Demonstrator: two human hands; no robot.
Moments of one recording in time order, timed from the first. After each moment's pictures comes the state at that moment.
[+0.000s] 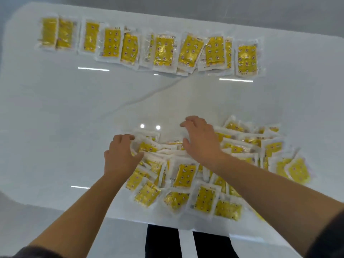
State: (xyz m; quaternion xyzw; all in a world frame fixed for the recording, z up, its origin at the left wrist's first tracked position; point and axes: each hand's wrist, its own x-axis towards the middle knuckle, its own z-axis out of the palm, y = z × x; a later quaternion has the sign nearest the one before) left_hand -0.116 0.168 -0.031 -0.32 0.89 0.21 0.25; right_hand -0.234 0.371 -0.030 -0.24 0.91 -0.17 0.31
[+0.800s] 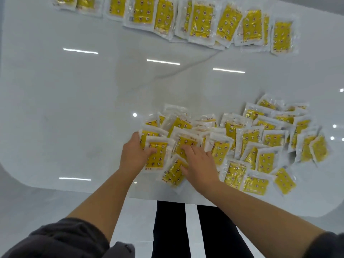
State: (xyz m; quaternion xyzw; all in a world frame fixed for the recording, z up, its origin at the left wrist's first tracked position) left_hand -0.032 0.106 -0.066 -0.40 0.76 0.43 0.27; right_hand -0.066 0.303 -0.046 -0.21 0.90 -0.07 0.37
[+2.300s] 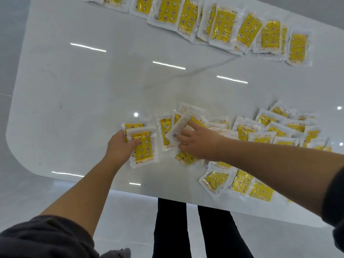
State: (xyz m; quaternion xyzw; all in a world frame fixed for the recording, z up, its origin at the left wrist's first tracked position) left_hand -0.007 0.040 -0.067 -0.49 0.68 0.50 0.23; right_hand -0.149 0.257 -0.048 -0.73 0.60 0.23 0.23
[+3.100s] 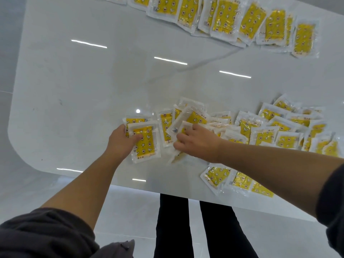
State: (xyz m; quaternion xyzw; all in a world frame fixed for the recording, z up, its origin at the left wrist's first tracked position) left_hand -0.009 0.040 -0.070 -0.48 0.67 0.52 0.23; right_hand -0.130 0.261 -0.049 -0.70 0.66 0.13 0.23
